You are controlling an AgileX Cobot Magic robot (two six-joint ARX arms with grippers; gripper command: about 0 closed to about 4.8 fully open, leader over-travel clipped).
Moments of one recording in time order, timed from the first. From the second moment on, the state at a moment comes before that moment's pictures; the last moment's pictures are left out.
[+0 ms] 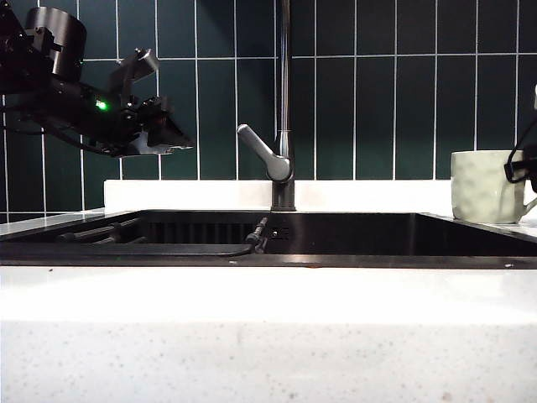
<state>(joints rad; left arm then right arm) -0.14 1.81 1.12 0.52 0.51 0.03 -0.14 1.67 0.66 0.82 0.13 -0.10</state>
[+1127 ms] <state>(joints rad) -0.14 1.81 1.12 0.50 0.56 0.02 -0.15 1.67 0.67 0.83 0.06 -0.11</state>
